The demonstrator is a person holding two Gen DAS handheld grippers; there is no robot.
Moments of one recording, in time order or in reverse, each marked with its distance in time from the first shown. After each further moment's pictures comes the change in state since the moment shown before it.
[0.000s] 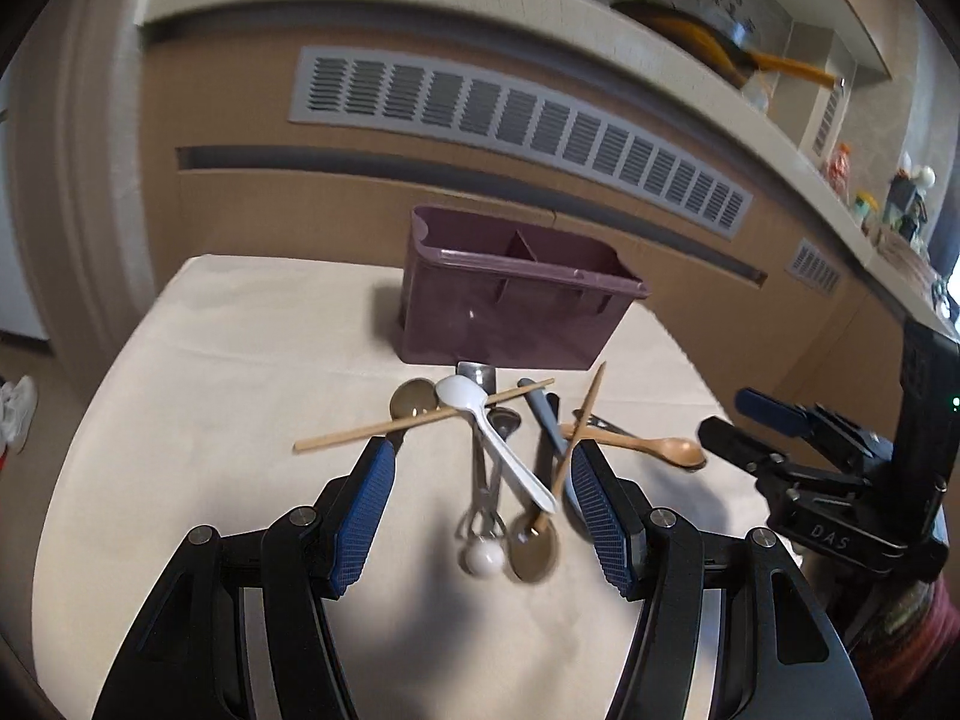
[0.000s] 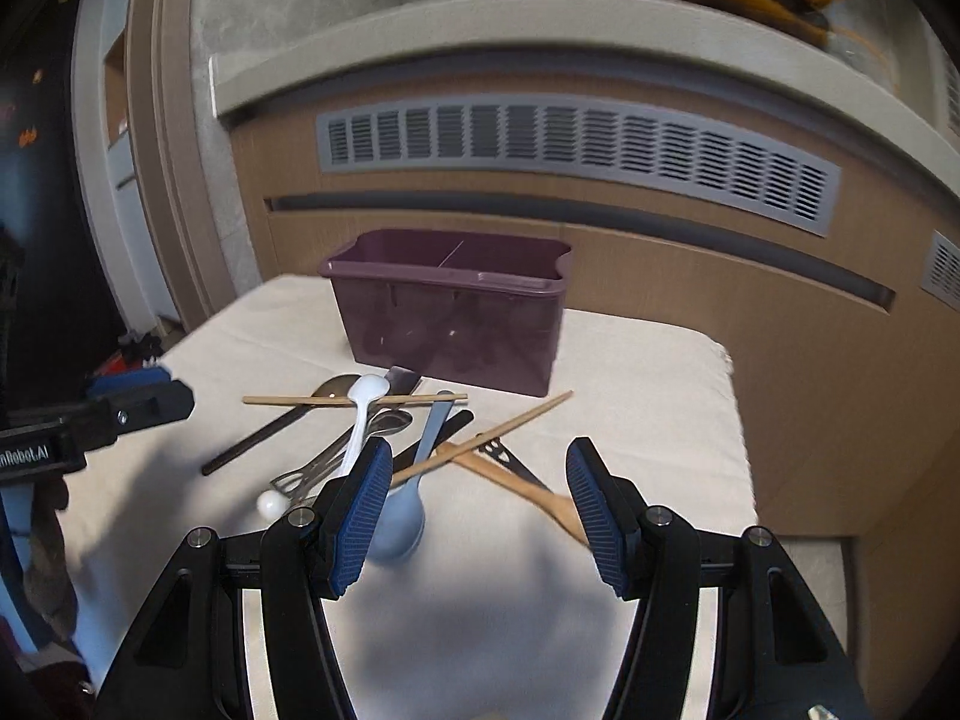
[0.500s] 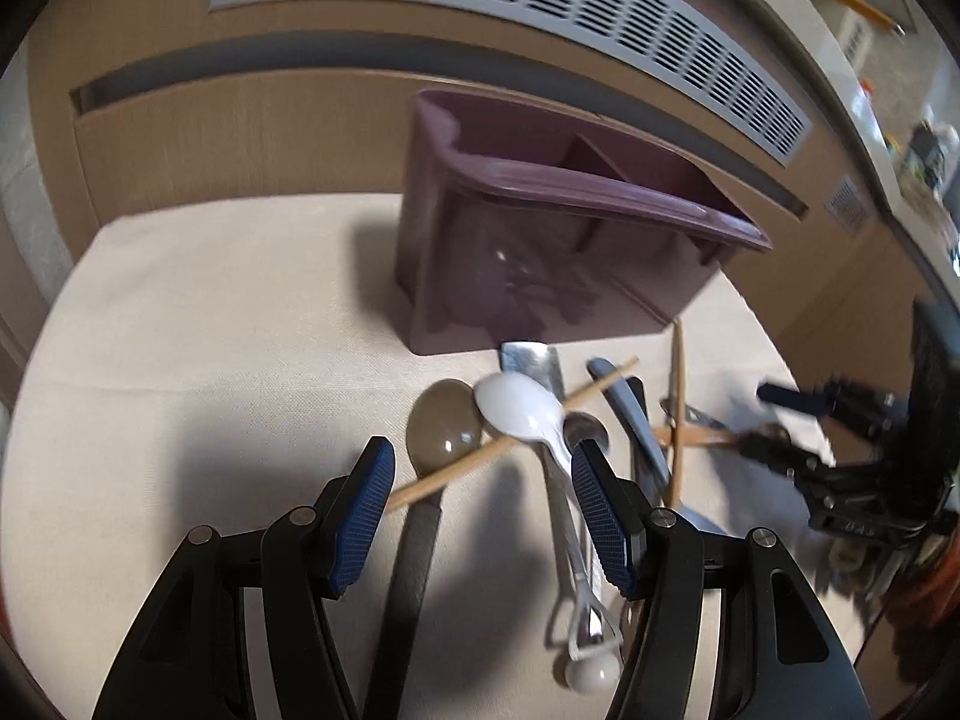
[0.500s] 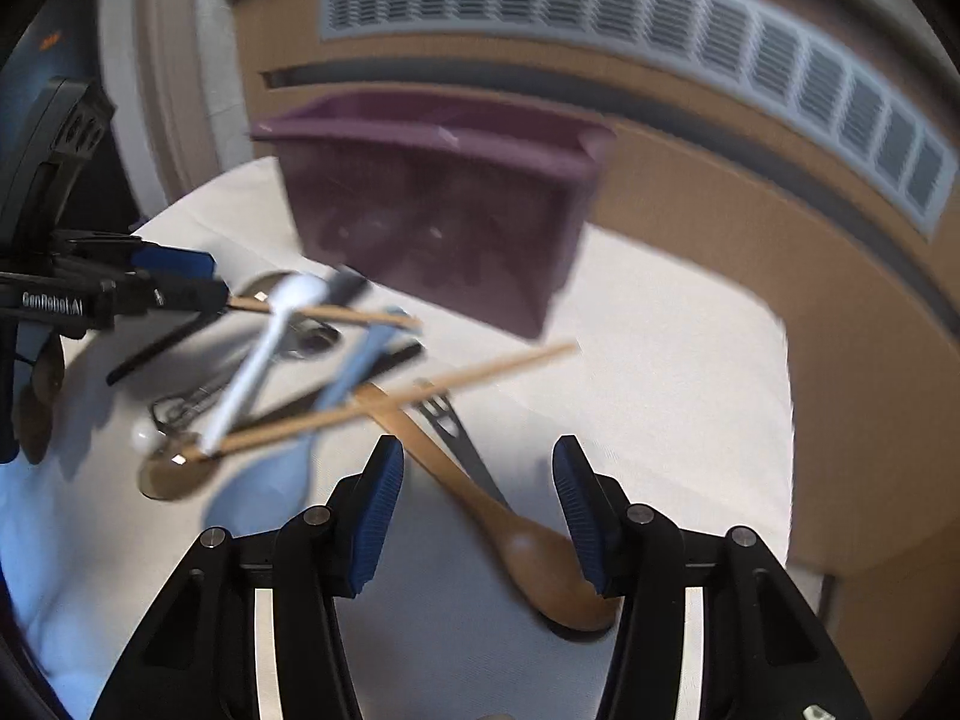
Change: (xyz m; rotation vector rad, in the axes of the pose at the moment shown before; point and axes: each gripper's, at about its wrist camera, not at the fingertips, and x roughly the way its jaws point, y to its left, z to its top) left arm 0.113 0.044 0.033 0.019 0.237 -0.043; right arm 0.085 -0.053 -0.017 -0.067 0.241 0.062
